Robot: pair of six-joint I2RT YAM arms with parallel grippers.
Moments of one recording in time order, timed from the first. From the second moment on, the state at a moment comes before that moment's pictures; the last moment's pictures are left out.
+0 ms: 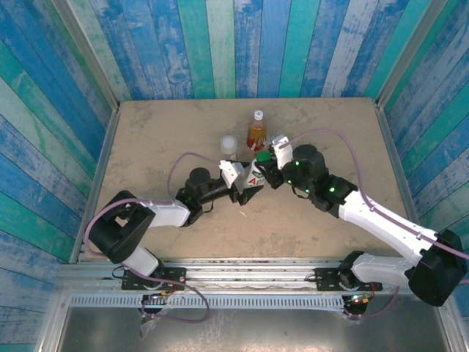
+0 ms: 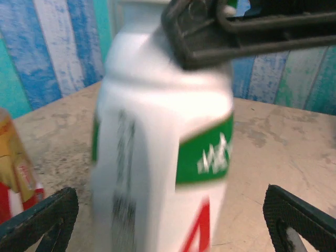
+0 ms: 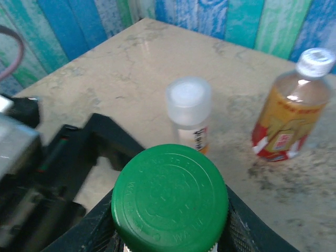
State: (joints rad) left arm -0.67 1.53 0.47 0.99 0.44 0.04; right arm 0.70 1.17 0.86 -0.10 -0.04 0.07
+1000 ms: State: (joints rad) left arm -0.58 1.23 0.30 0.85 0.31 0.00; right arm 0.41 1.39 0.89 -0.03 -0.33 -0.25
